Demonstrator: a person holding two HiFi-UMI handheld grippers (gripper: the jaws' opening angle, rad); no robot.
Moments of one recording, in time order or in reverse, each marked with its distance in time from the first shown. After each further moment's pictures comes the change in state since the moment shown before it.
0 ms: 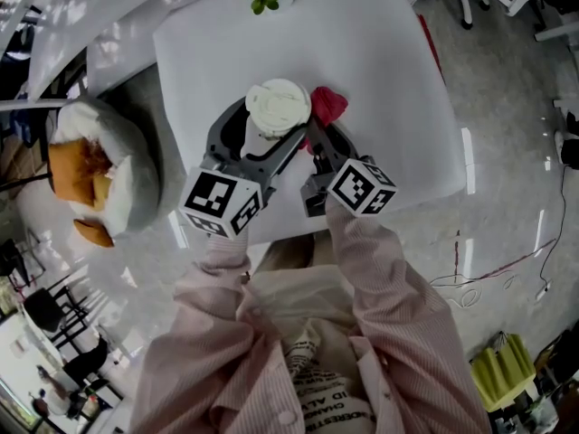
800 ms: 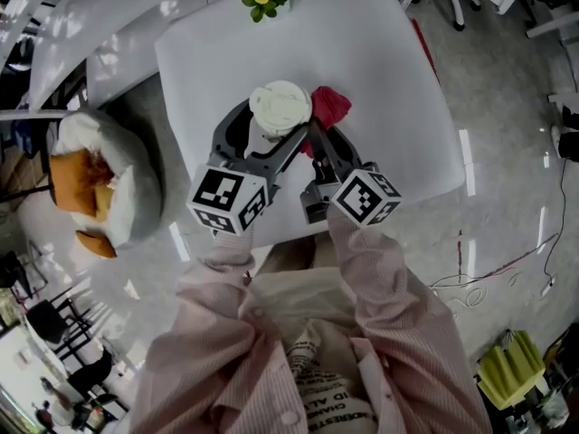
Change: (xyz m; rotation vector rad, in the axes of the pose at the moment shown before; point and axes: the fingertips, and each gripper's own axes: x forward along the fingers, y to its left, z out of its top) left arm 0.000 -0.002 0.002 0.007 0.001 -0.003; right arm -0.019 0.040 0.021 -0.004 -0.101 0.079
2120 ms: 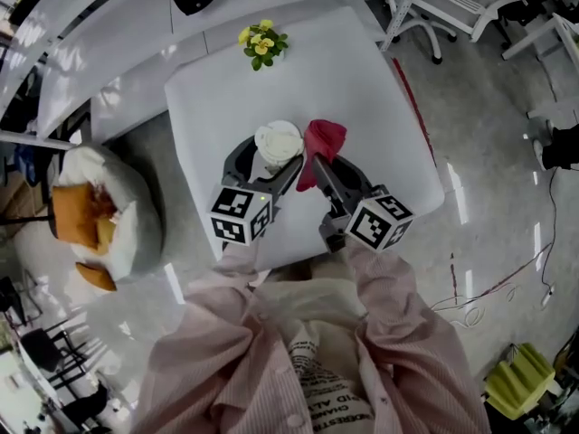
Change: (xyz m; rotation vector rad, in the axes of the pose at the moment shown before) left arm 0.001 -0.002 -0.002 0.002 0.057 0.000; right arm -0.030 0.061 0.044 -0.224 0.096 0.106
